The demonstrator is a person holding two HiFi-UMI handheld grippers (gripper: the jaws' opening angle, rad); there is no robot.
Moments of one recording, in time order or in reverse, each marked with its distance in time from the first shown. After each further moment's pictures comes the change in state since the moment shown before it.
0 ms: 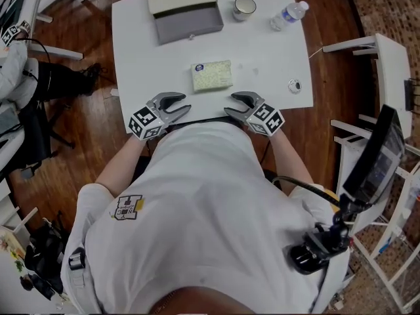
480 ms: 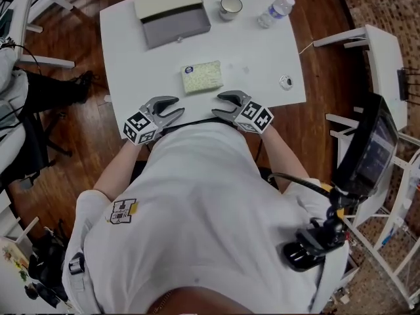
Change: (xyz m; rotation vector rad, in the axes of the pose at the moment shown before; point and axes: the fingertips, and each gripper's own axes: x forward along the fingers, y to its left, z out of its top) left arm 0.004 -0.003 0.001 -0.002 -0.008 -0.005; right arm 0.012 0.013 0.011 -0.049 0.006 0.054
